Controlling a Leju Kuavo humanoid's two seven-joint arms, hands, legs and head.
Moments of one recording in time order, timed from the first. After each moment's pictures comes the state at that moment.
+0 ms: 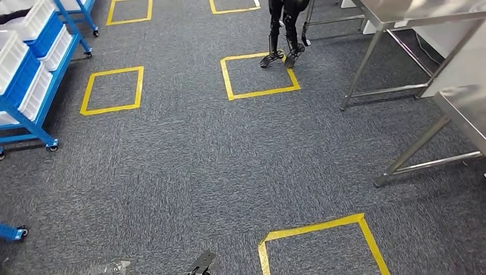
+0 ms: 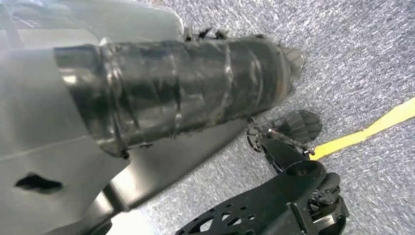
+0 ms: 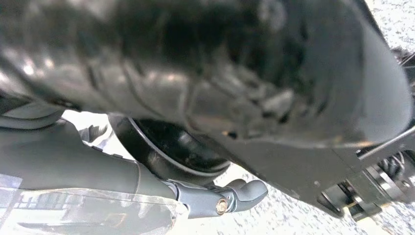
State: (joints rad) left arm -0.20 -0.07 -1.05 -0.22 0.77 0.39 0.01; right arm -0.10 0.06 0.93 -0.22 -0.16 -0.11 0.21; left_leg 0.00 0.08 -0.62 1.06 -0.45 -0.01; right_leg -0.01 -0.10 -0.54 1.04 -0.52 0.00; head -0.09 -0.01
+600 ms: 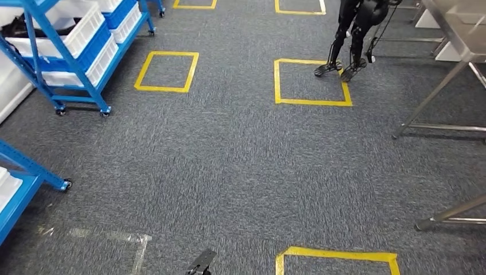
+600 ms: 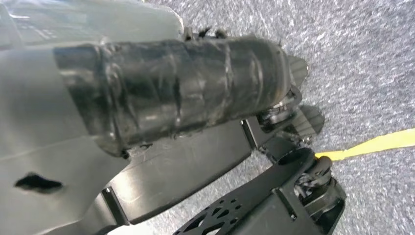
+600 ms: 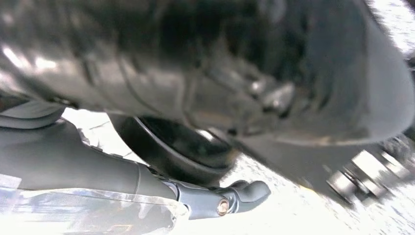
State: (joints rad) left arm -0.21 -0.08 -1.05 -0.22 0.77 0.39 0.02; right arm -0.11 0.06 0.94 -0.22 -0.16 -0.11 0.20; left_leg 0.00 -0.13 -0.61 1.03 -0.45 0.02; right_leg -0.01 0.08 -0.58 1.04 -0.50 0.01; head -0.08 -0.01
